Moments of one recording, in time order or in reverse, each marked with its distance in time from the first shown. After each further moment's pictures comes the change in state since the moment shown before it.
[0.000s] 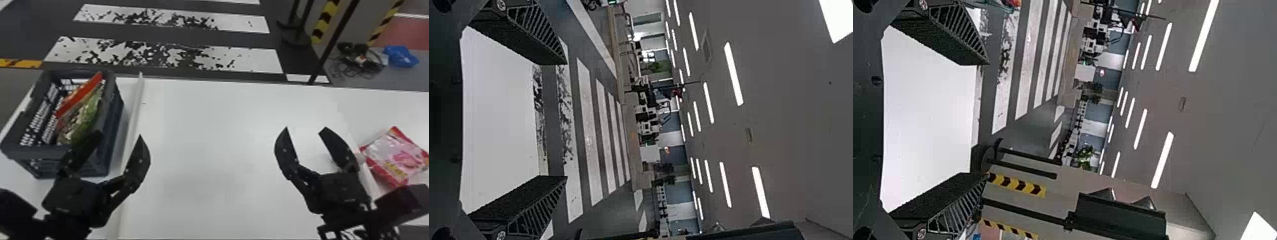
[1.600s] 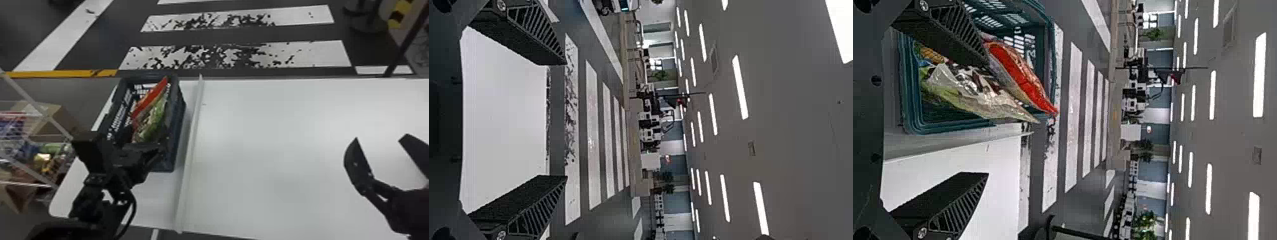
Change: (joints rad) left arm -0.266 -0.010 0.201 0.095 -0.095 0.393 0.084; right arm -0.017 -0.113 0.014 0.086 -0.003 -0.073 -0.034
